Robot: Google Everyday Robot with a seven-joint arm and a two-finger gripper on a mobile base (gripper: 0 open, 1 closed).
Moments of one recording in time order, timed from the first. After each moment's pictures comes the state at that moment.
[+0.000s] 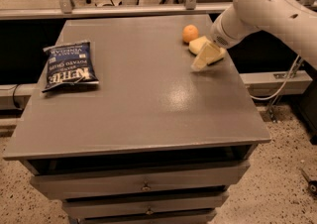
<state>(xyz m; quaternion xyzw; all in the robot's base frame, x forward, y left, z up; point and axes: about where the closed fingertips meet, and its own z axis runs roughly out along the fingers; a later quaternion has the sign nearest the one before) 0.719 -0.183 0.867 -0.47 0.81 -0.07 0.35</state>
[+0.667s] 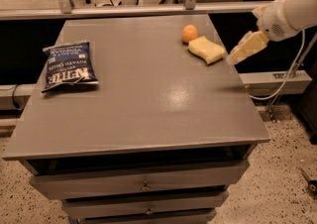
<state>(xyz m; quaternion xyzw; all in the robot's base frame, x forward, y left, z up) 0.662 -0.250 0.920 -0.47 0.79 0.04 0.39</state>
